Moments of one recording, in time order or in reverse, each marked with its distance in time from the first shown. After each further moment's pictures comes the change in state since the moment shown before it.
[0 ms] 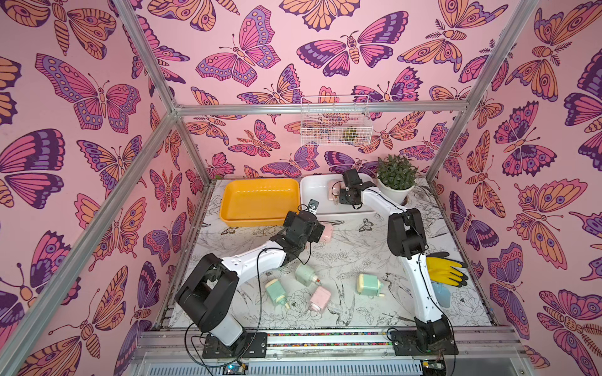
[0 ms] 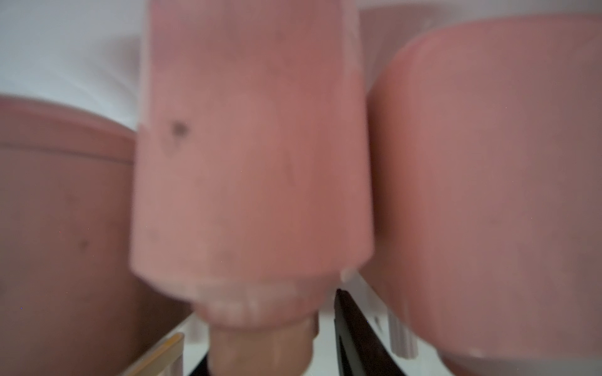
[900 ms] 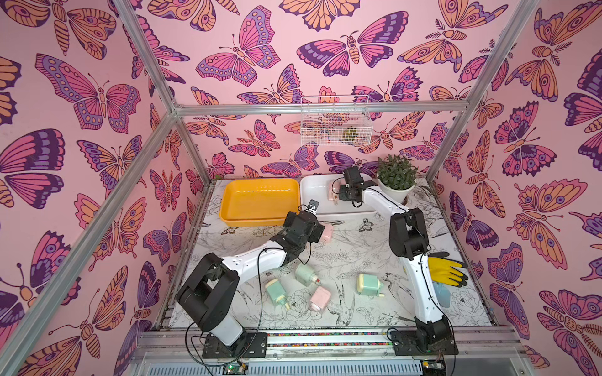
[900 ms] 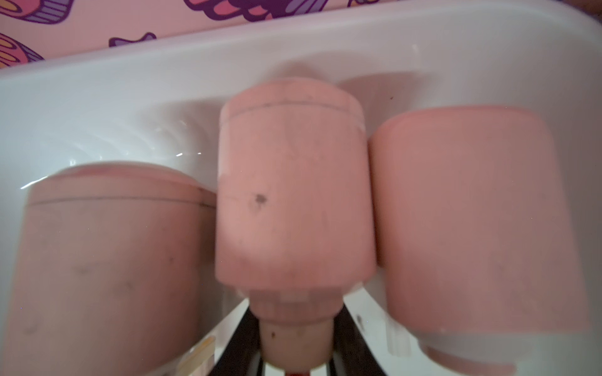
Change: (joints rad) left arm 0.000 0.005 0.000 0.000 -0.002 0.000; right arm 0.001 -0.051 -0.050 0.062 0.001 0.001
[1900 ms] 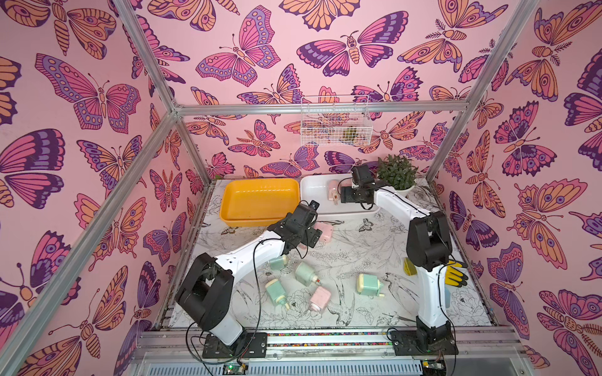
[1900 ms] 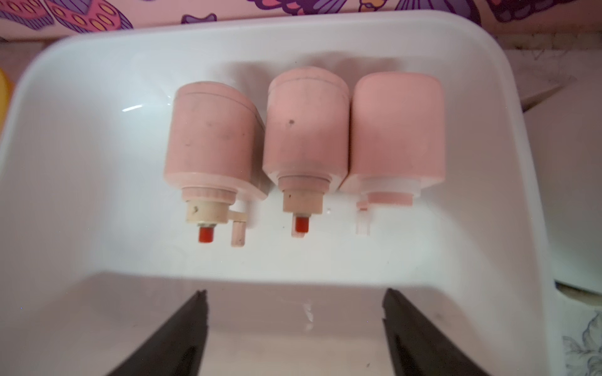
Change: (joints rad) left arm 0.057 0.012 0.183 -0.501 0.195 0.022; right arm 0.006 -0.341 -0.326 -0.003 -0.096 -0.090
